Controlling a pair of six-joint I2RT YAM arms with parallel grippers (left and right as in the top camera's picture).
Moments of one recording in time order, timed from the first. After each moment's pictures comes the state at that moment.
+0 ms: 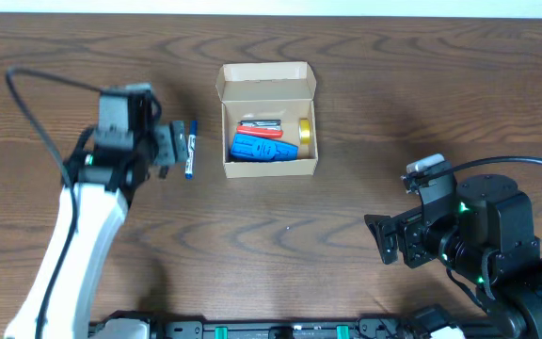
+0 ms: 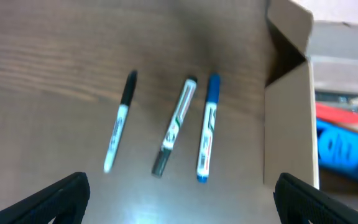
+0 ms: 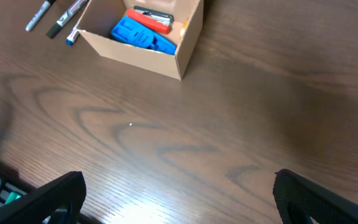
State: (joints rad) left arm -0.11 1.34 1.10 -0.70 -0.08 -0.20; right arm 0.35 0.83 1.23 -1.25 -0.11 0.05
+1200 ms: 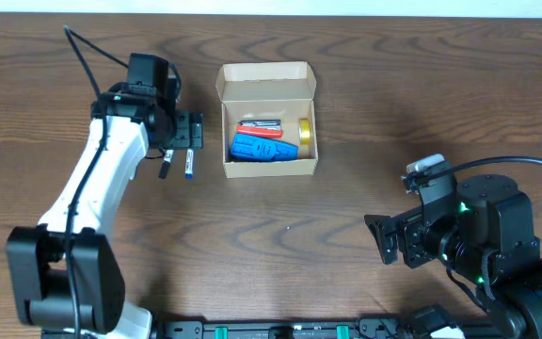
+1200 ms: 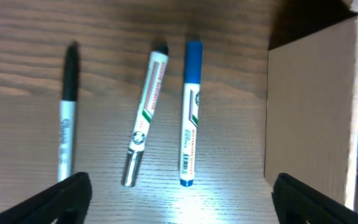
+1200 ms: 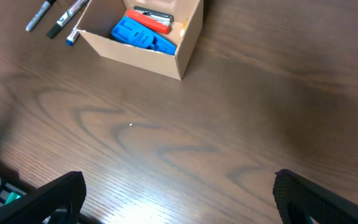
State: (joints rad) left arm -0.12 1.71 1.31 -0.84 0.04 -0.13; right arm 0.35 0.83 1.23 -1.25 -0.11 0.05
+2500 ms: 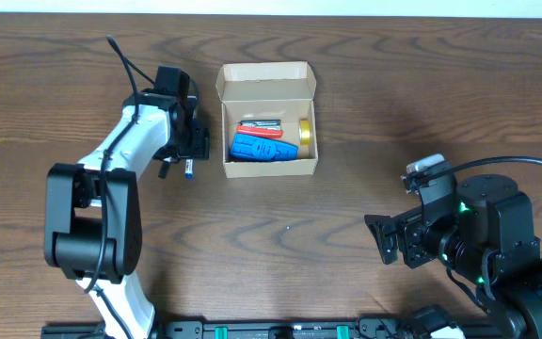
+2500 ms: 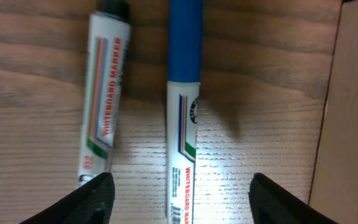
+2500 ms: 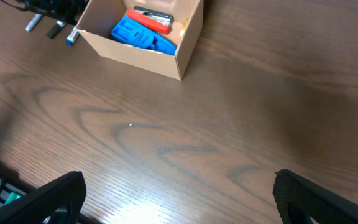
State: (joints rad) left arm -0.15 1.96 1.31 -0.76 0.05 -0.12; right arm 0.35 0.83 1.23 -1.25 -0.11 0.05
